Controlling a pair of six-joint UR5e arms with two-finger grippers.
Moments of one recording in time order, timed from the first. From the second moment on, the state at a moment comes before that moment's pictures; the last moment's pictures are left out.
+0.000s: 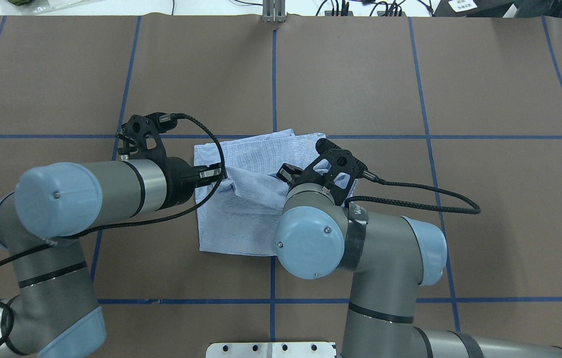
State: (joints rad) left arm -0.48 -1.99 -1.92 -2.05 -1.56 -1.43; right arm 0.31 -0.90 1.83 -1.73 1.16 1.95
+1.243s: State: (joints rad) left arm -0.65 -2.05 -1.70 -2.09 -1.69 -1.12; right arm 0.49 -0.74 1.55 -1.54 1.44 1.72
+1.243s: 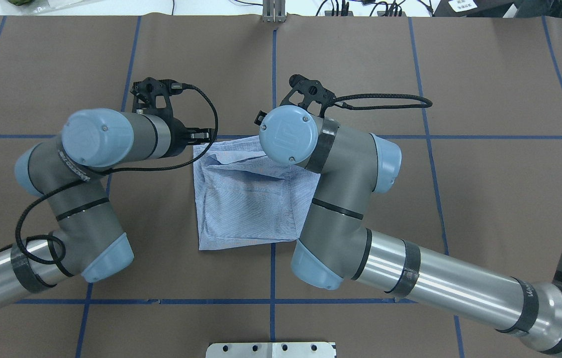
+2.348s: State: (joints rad) left arm -0.79 -2.02 -1.71 -2.09 -1.85 -0.90; right arm 0.32 -0.74 1.44 -1.52 1.20 1.41
